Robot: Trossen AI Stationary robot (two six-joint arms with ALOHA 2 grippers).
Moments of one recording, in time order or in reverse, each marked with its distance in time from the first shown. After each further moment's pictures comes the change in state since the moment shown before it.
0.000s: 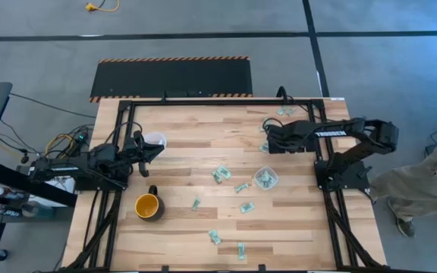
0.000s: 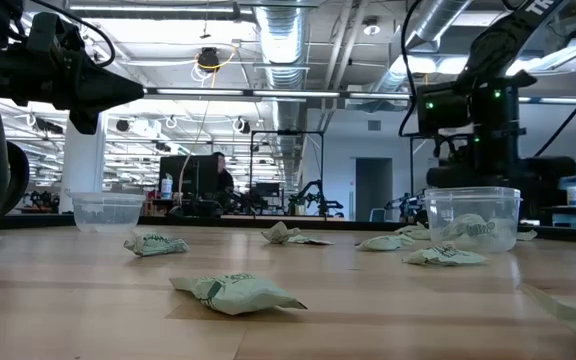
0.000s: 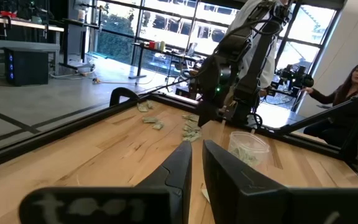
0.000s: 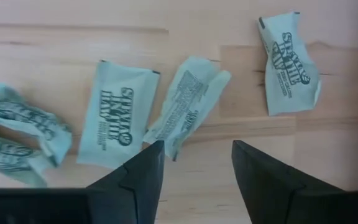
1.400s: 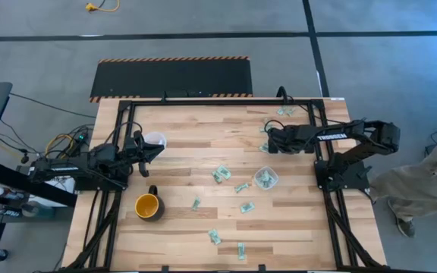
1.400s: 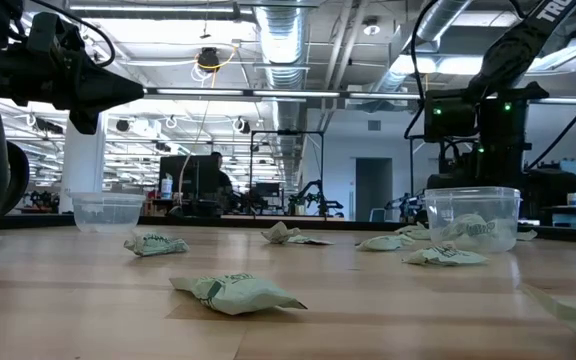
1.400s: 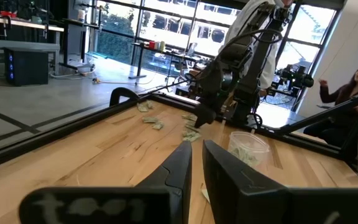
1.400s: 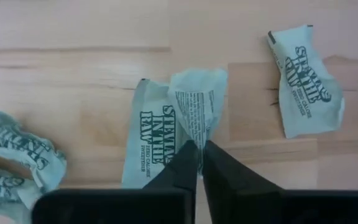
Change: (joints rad) left arm 0.000 0.000 0.000 0.000 0.000 0.000; right arm 0.016 -0.009 -0.096 0.153 0.070 0.022
